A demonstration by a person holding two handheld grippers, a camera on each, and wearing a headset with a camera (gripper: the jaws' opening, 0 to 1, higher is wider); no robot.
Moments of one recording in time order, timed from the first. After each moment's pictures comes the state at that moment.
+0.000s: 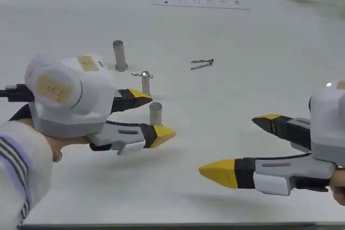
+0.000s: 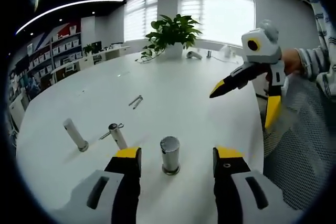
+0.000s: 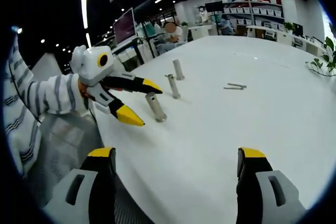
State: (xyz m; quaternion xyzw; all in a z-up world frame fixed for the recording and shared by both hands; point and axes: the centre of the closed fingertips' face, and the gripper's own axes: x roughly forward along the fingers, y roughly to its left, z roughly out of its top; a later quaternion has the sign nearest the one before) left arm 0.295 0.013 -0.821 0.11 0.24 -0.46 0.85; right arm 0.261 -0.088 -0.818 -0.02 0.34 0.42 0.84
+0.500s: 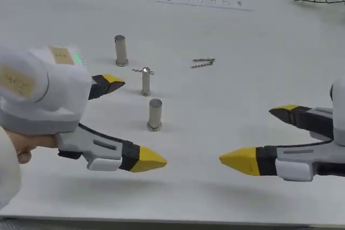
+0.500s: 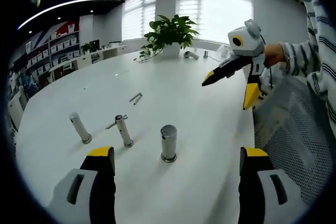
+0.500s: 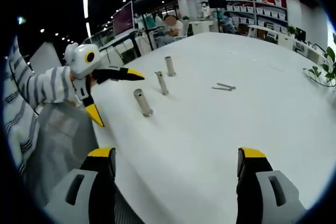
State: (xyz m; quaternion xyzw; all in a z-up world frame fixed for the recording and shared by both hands) left arm 0.282 0.032 -0.815 0.10 0.25 -0.47 0.84; right arm 0.278 -0.112 -0.816 -0.06 0.36 0.41 0.84
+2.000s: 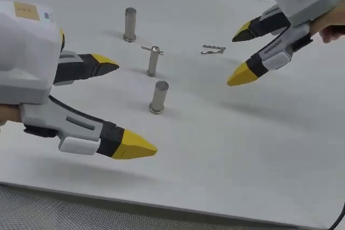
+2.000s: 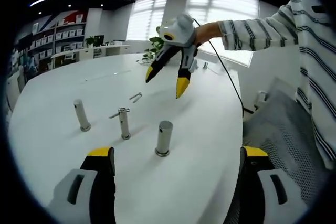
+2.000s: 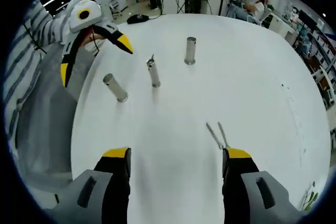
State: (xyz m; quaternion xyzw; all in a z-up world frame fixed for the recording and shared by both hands) left arm 0.260 0.032 -0.797 0.03 0.25 -0.47 0.84; right arm 0.396 -0.076 -0.825 -0.35 0.38 0.60 0.61
